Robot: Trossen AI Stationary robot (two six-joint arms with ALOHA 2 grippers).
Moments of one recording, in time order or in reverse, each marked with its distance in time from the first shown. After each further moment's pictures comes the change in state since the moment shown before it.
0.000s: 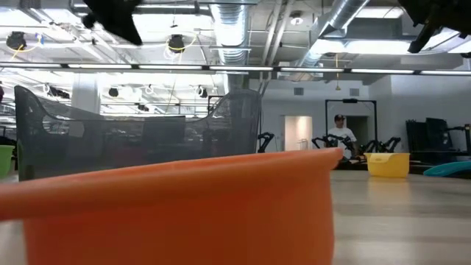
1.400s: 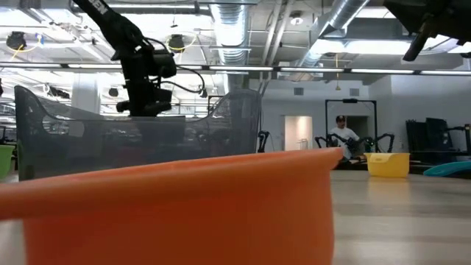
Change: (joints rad) left arm 0.603 0.639 -0.001 0.176 0.558 0.250; right arm 0.003 0.000 0.000 -0.161 -0.028 0.080
